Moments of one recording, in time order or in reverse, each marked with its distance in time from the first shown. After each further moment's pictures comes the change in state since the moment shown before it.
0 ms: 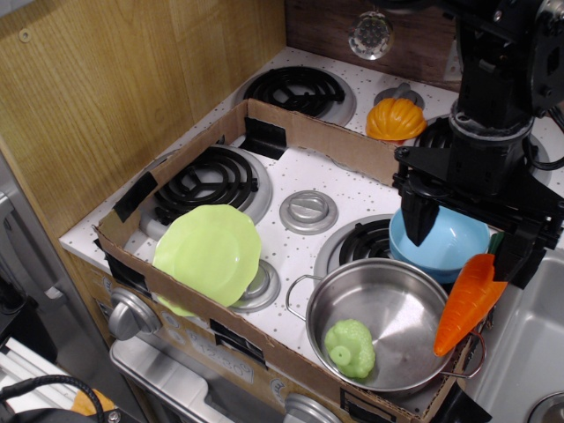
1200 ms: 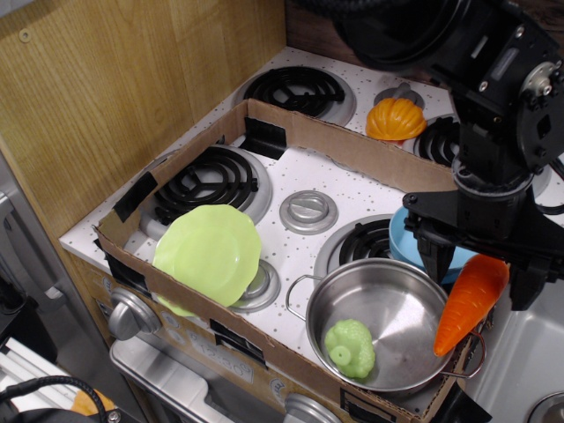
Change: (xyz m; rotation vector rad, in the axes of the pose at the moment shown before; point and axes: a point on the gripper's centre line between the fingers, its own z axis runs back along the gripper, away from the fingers) arm -0.007 -0.018 -0.024 -0.058 -0.084 0.069
